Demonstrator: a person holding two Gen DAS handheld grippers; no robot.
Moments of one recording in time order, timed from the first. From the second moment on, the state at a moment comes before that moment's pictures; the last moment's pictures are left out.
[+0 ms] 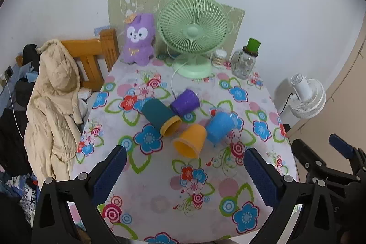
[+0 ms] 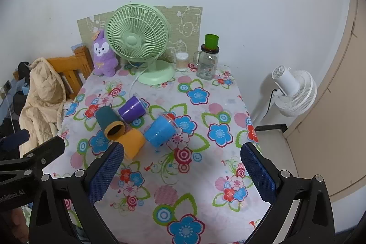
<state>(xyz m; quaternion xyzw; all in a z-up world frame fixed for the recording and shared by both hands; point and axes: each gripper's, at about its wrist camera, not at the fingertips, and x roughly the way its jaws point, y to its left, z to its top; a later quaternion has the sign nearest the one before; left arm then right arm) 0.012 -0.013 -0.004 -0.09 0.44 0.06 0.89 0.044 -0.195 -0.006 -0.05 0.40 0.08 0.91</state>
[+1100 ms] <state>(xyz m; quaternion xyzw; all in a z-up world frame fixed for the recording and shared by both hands) 0.017 -0.014 -0.009 -0.05 0.44 0.08 0.89 0.050 -0.194 -0.009 -0.05 0.41 0.10 0.91</state>
